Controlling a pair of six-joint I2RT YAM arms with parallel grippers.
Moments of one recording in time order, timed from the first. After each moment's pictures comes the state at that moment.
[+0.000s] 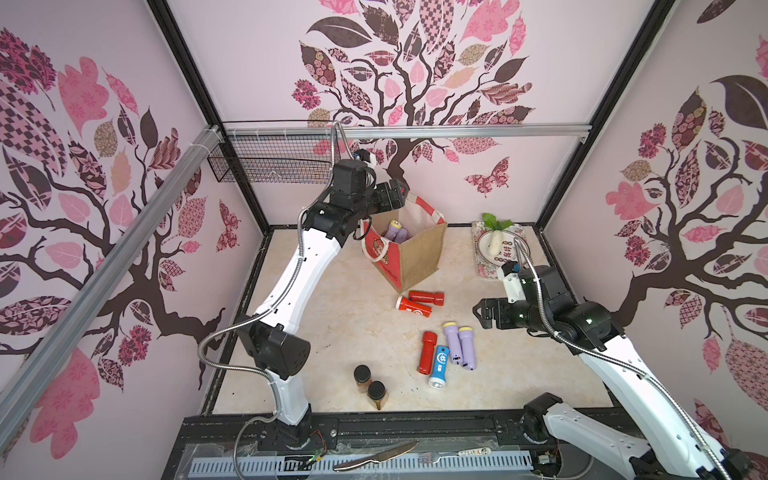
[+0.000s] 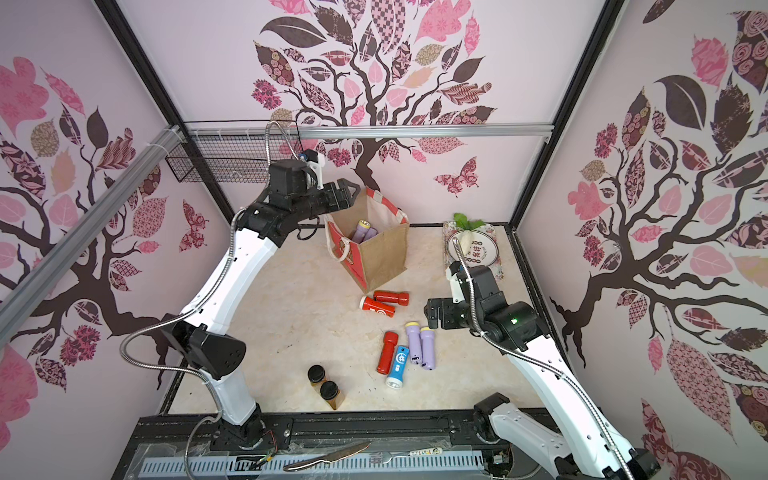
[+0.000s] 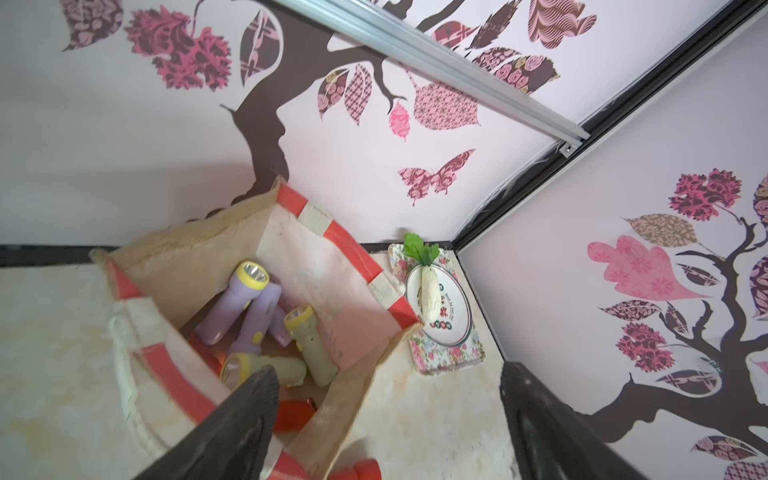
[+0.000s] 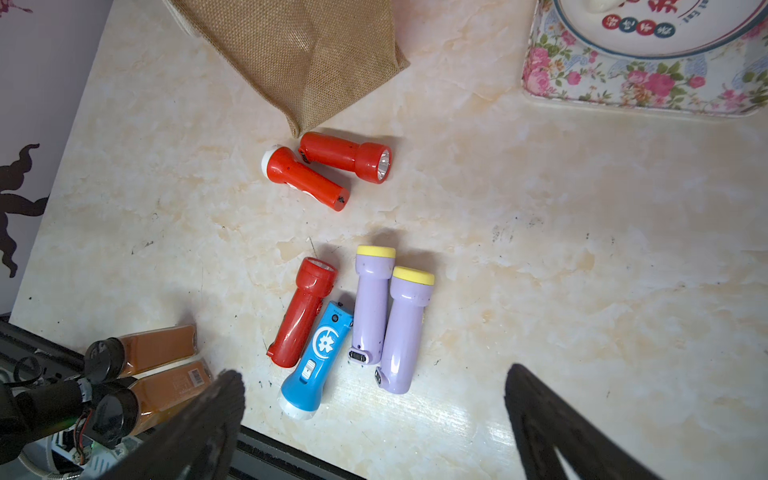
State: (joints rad) left arm -0.42 1.78 2.08 -0.65 0.15 -0.49; right arm 0.42 0.94 1.11 -1.02 -0.06 0.34
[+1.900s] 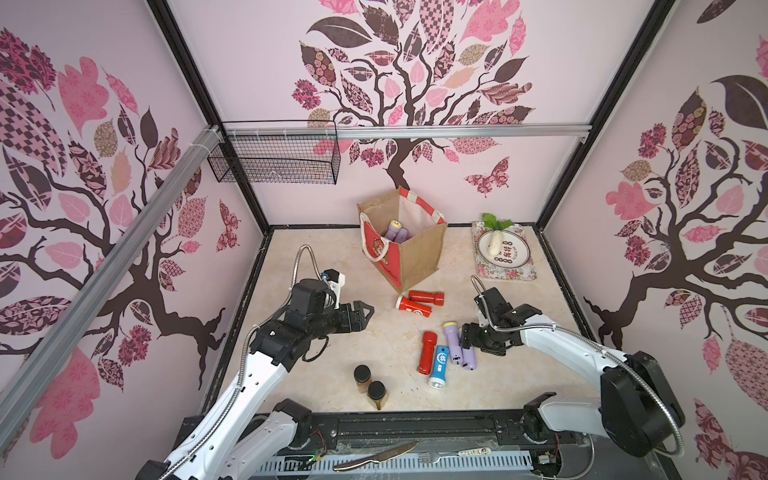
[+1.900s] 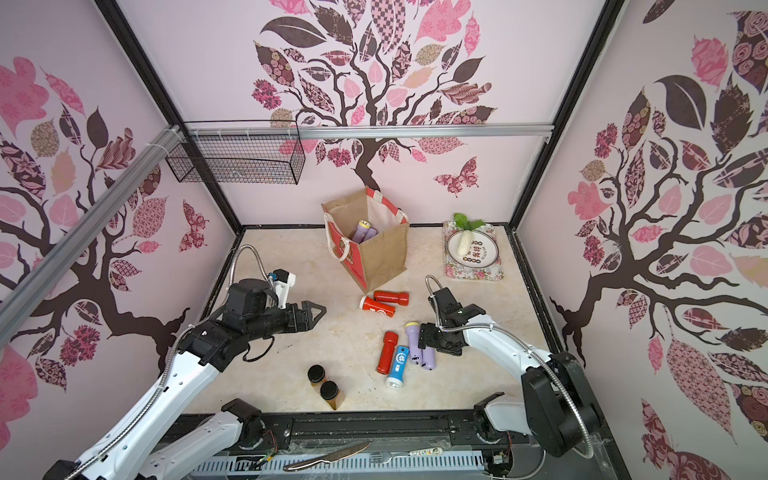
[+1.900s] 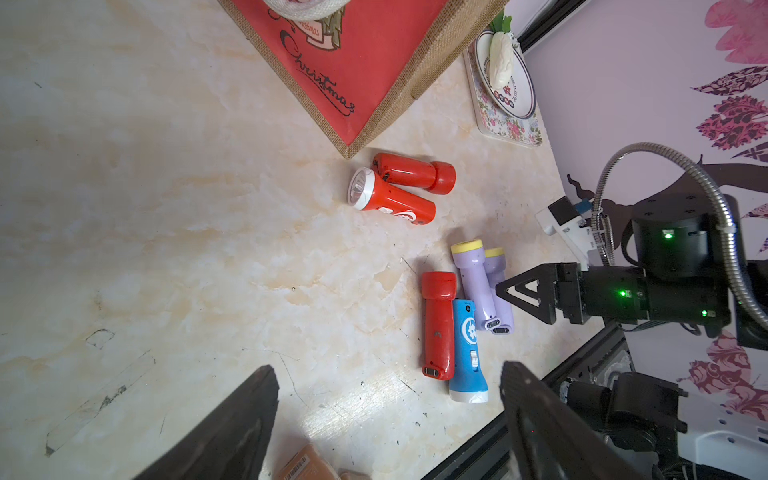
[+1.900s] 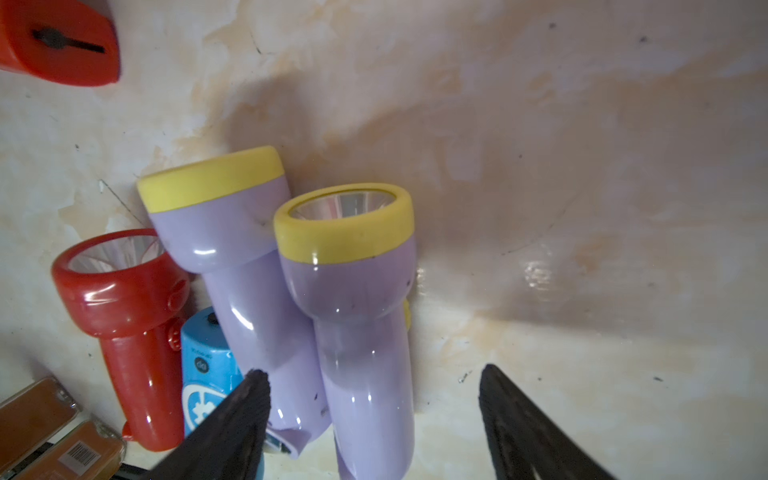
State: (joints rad) left arm -0.43 0.88 0.87 -0.67 0.27 -0.49; right arm 0.42 1.30 0.71 -0.70 -0.15 0.60
